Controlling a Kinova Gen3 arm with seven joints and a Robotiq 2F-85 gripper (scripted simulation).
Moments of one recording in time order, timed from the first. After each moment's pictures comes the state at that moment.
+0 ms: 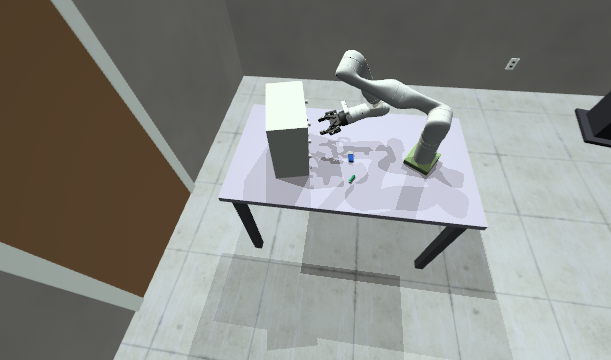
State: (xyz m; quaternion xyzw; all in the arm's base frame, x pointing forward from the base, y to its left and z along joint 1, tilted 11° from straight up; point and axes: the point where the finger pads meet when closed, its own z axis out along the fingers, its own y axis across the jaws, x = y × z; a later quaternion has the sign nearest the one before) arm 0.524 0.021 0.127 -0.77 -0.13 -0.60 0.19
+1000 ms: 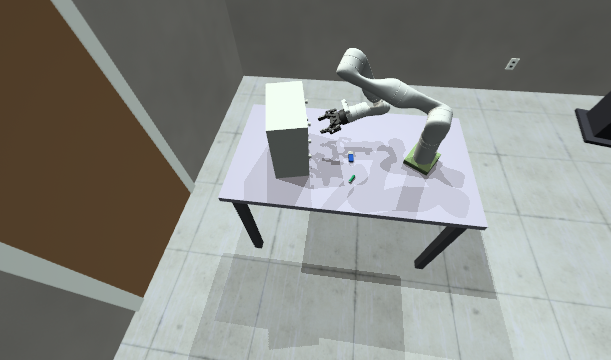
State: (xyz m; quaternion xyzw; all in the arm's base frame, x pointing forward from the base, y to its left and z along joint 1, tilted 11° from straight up) arm 0.523 0.019 0.135 -0.77 -0.13 -0.60 0.19
